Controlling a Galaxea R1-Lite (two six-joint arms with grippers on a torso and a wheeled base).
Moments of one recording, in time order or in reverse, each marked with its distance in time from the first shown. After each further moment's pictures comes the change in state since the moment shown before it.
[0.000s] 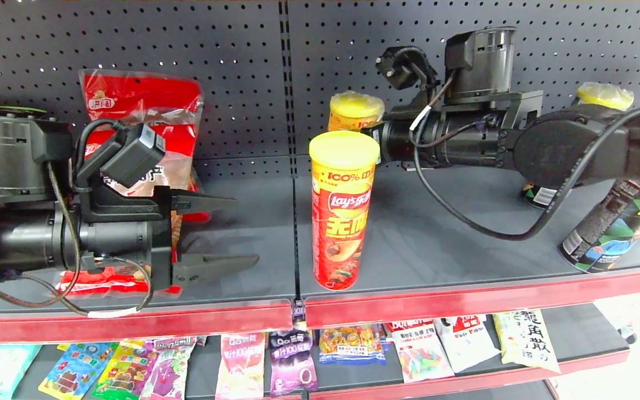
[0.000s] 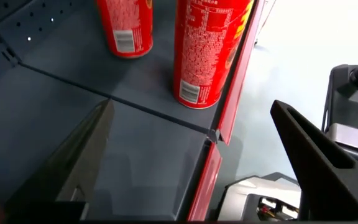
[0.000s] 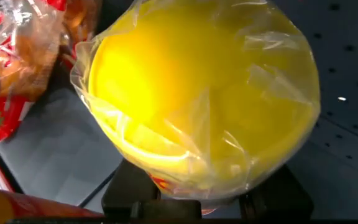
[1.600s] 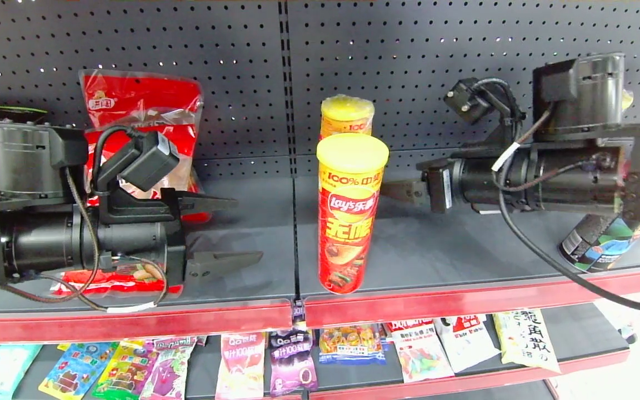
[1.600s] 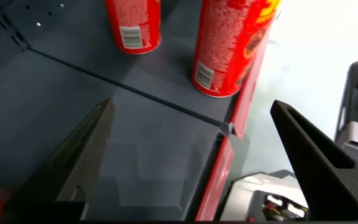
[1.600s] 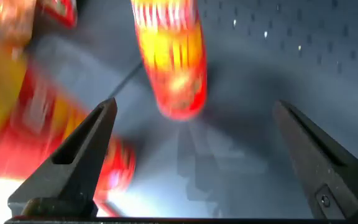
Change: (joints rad) left arm -0.005 0.041 0.011 -0.050 0.072 0.010; right arm -0.045 -0.304 0.440 -0.004 -0.051 0.021
